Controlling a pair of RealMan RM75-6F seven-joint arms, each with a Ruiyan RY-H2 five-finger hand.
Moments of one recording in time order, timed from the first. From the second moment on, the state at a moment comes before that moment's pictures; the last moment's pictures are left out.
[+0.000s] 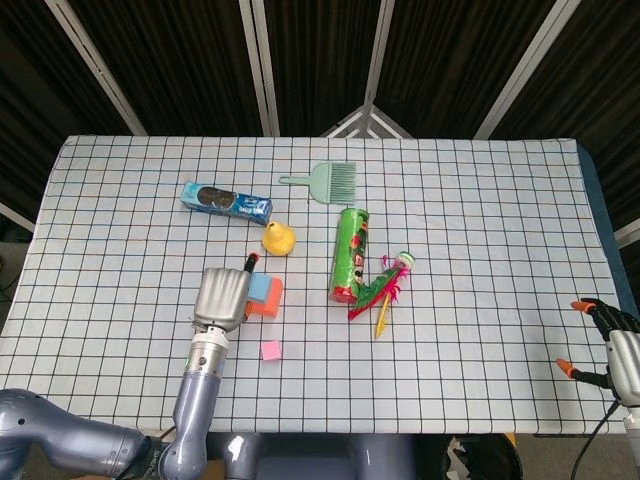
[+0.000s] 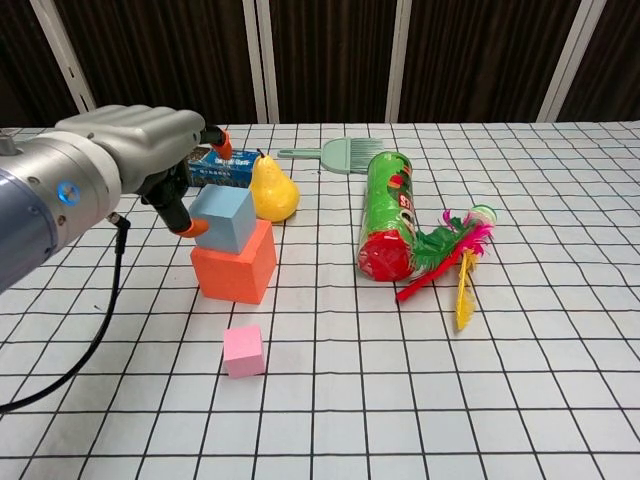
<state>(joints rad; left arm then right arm) -0.84 -1.76 -0.26 -1.93 0.67 1.61 1.17 0.06 -1.04 0.08 -1.59 -1.42 1.39 0.23</state>
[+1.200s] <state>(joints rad) -0.63 -1.66 0.08 -2.09 0.88 1.60 1.13 0.07 -1.04 0.08 -1.59 -1.41 1.38 0.22</state>
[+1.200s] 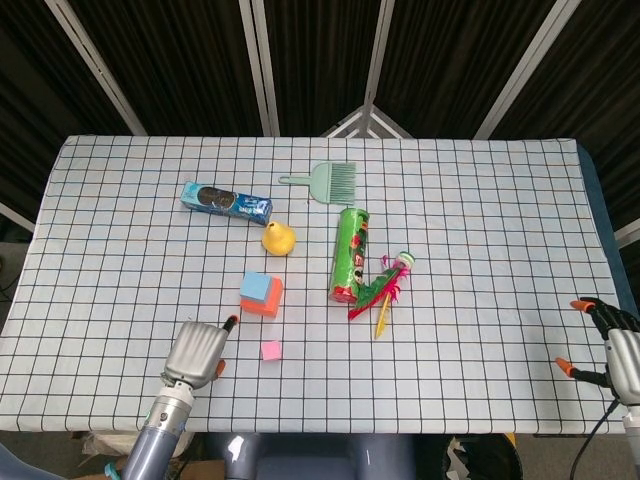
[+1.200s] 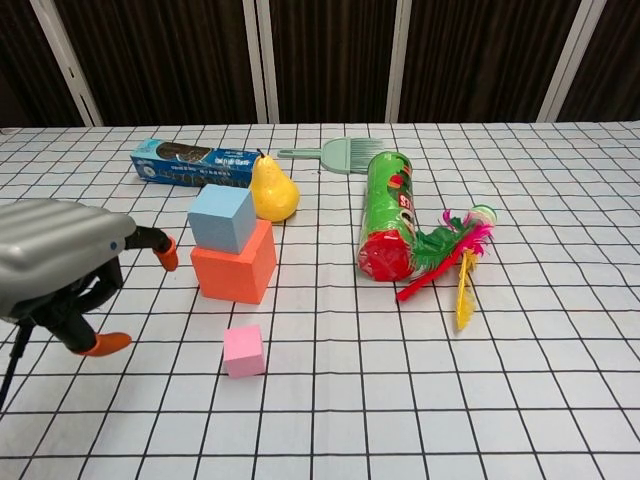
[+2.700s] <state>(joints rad) -0.59 -1.91 0.02 -1.67 1.13 1.37 1.00 0.08 -1.02 0.06 -1.60 -1.43 1.35 0.23</state>
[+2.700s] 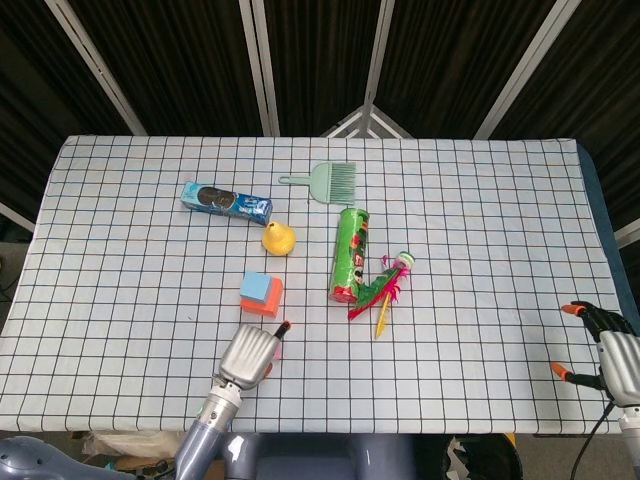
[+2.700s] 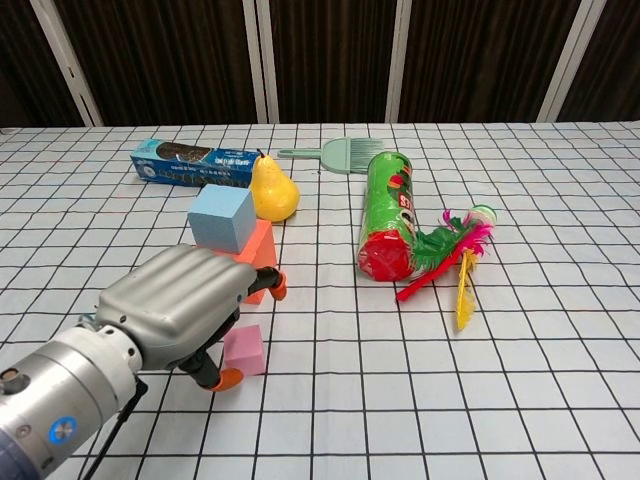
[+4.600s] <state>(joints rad) -0.51 -1.92 0.01 -1.74 1.15 1.43 1.17 0.09 -1.00 0.04 -1.62 -1.44 1.33 0.26</state>
